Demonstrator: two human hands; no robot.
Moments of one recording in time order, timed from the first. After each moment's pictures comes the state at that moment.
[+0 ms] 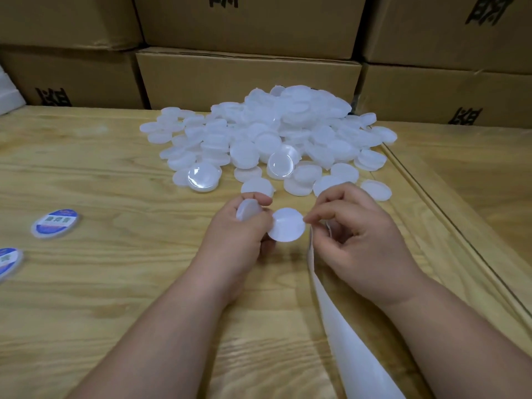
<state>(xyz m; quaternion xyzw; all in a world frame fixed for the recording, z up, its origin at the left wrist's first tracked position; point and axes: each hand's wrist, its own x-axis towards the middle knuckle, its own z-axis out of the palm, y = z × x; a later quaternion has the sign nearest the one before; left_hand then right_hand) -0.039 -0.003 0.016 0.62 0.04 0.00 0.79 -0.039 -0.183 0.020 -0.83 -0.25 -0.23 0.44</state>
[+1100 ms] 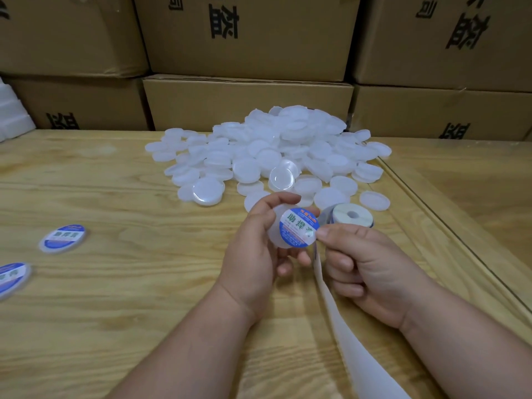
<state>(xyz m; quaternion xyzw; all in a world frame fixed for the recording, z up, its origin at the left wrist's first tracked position) -0.053 -0.019 0.024 0.52 -0.08 -0.05 0.85 -0.063 -0.175 0.038 -0.61 -0.02 0.15 0.78</state>
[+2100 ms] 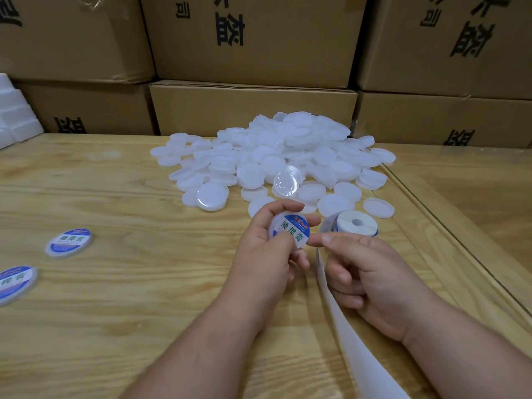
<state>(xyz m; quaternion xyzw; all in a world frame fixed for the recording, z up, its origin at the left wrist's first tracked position) -0.054 -0.022 0.025 0.59 -0.06 -0.01 0.80 -0.059 -0.175 0.028 -0.61 -0.02 0.14 0.78</state>
